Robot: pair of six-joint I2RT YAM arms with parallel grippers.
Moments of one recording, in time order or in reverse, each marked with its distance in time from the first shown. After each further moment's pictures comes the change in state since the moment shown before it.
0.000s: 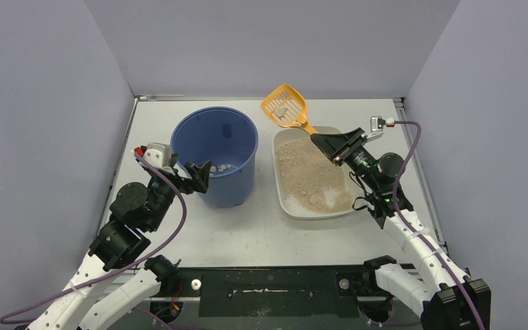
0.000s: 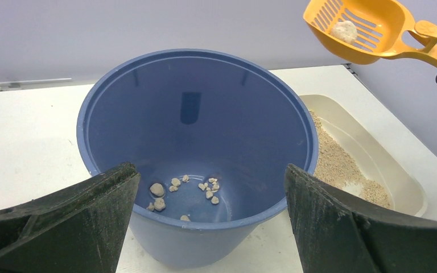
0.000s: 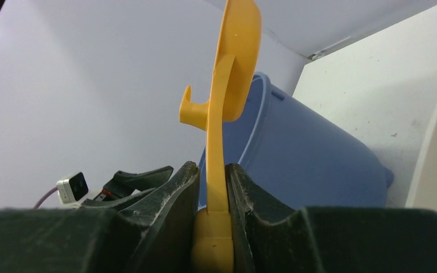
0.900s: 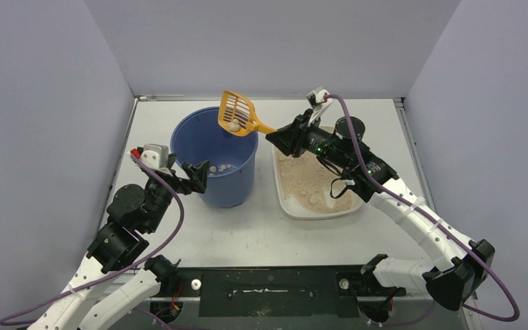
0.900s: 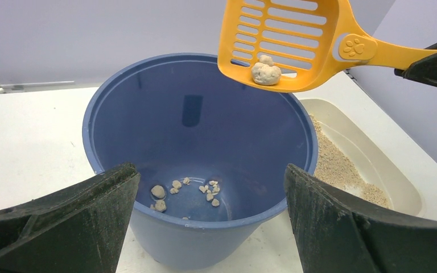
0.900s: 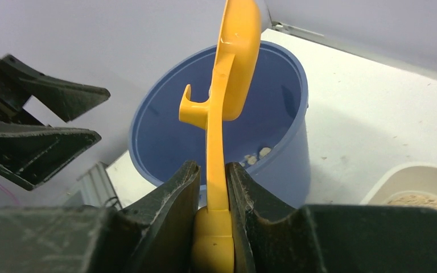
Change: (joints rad) left arm 0.002 -0.018 0.000 0.000 -0.004 0.000; right arm 0.414 0.264 0.562 -0.538 0.137 -0.833
